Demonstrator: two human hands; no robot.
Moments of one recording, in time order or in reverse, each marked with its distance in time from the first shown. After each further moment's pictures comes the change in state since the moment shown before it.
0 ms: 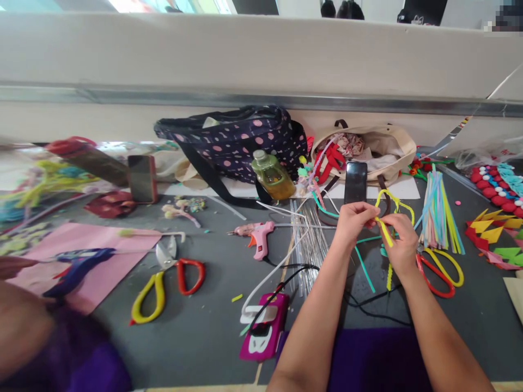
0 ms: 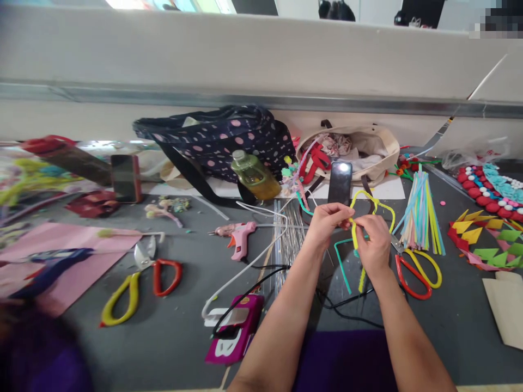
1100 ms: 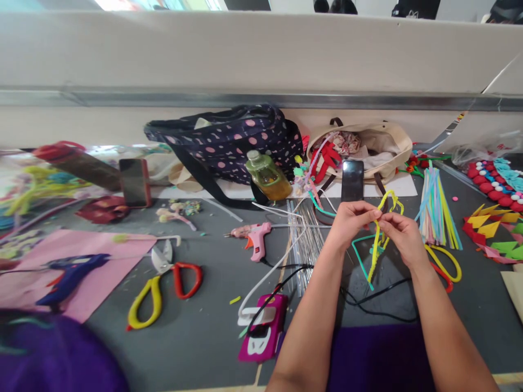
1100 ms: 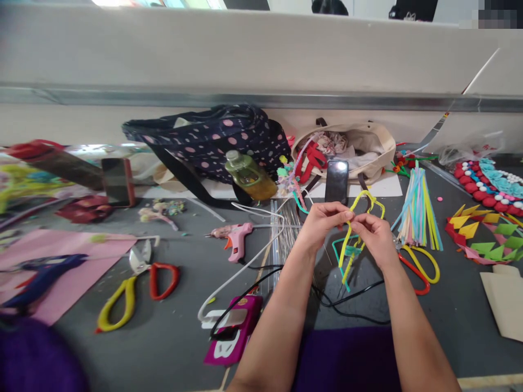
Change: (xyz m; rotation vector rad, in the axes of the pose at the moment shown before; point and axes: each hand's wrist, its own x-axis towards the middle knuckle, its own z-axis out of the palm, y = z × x) left_hand -0.008 0.012 -0.003 0.117 -0.170 0.066; right_hand 0.009 0.008 -0.013 0.632 -0.286 0.596
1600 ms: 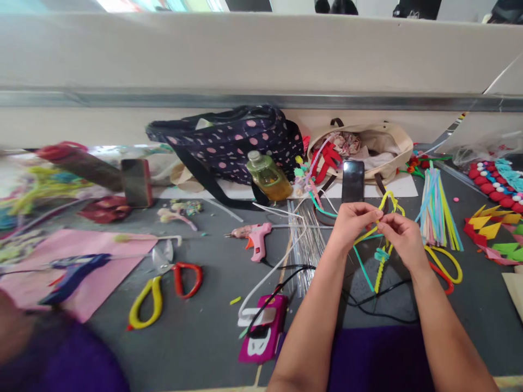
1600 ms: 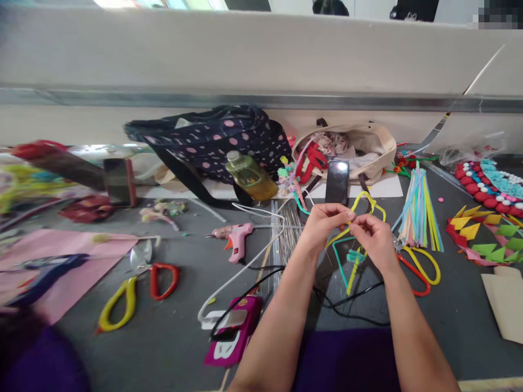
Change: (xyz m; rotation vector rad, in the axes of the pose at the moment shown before) left_hand 0.000 0.000 0.005 -0.046 0.040 -0.036; right_hand -0.005 -0.009 0.004 -0.103 0.030 -0.029
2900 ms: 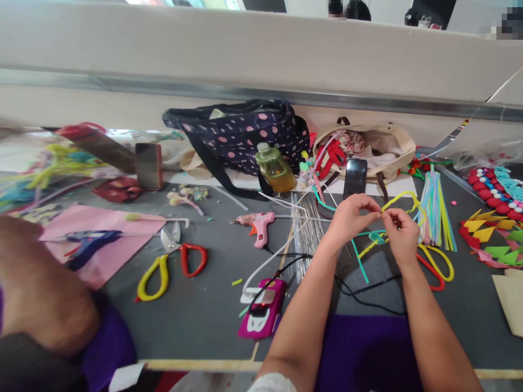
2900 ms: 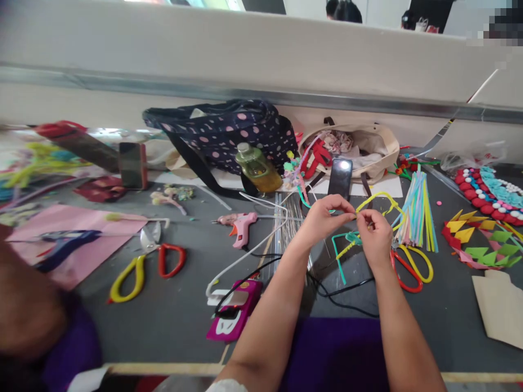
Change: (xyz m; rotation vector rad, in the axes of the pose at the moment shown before) left_hand -0.006 0.008 -0.007 0.623 -0.052 0.359; right_hand 0.001 0.015 0.002 -0.258 0.321 -0.181
